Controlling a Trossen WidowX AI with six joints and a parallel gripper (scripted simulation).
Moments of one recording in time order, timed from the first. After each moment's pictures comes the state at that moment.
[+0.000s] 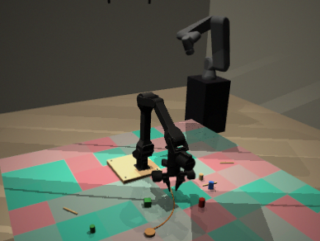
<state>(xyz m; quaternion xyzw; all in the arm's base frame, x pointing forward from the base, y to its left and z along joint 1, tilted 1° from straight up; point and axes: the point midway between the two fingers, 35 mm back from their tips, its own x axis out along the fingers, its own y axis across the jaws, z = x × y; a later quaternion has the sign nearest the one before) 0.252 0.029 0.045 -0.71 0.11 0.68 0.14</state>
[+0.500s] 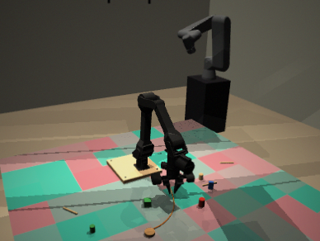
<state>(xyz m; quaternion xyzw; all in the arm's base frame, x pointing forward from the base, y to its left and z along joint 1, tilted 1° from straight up) 0.251 0.029 0.028 -0.71 0.11 0.68 0.13</state>
